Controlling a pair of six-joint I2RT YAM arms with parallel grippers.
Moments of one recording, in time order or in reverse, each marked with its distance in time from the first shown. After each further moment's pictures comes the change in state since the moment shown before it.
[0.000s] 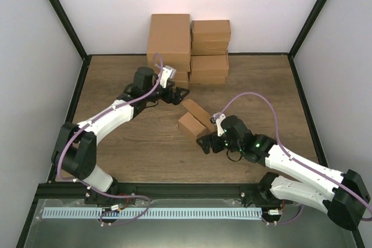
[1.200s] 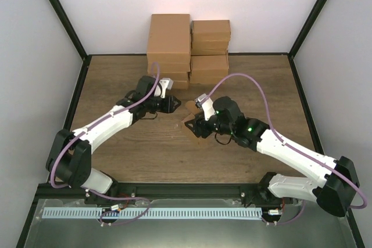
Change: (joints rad) left arm -0.072 -0.076 -0.069 -0.246 -0.100 -0.217; right arm 0.000 0.177 0.263 0.112 -0.089 -0.189
